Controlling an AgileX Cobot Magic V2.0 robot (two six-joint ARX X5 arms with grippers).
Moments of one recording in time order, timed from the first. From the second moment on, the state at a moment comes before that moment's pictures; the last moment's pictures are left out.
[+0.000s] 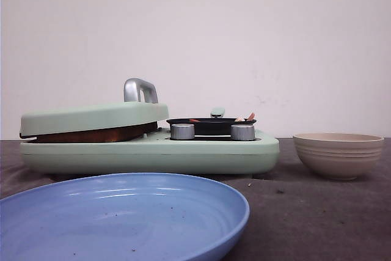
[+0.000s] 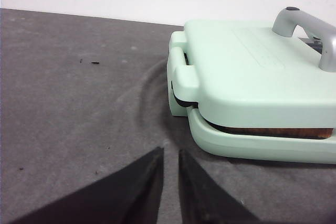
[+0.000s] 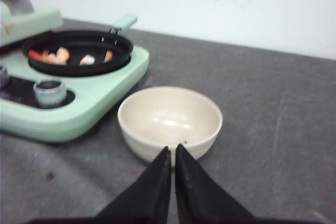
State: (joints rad) left arm 0.01 0.00 0.03 -0.18 0.13 -0.09; right arm 0.27 0.01 0.02 -0.15 0.00 -0.03
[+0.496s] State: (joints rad) left arm 0.01 0.00 0.03 -0.18 0.13 -0.09; right arm 0.24 0.00 0.02 -0.18 -0.01 -0.03
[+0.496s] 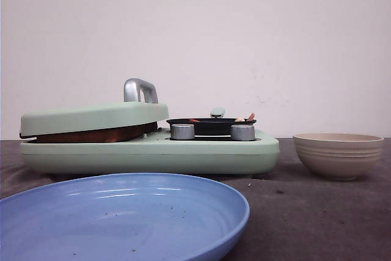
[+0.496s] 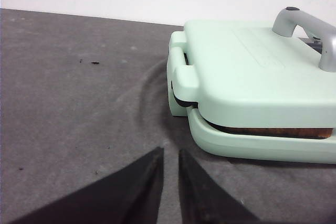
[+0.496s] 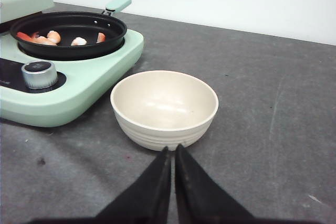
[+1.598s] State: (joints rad) left arm 0.01 0.00 0.03 -0.18 0.13 -0.09; right arm 0.20 0.01 0.02 -0.17 0.04 0.06
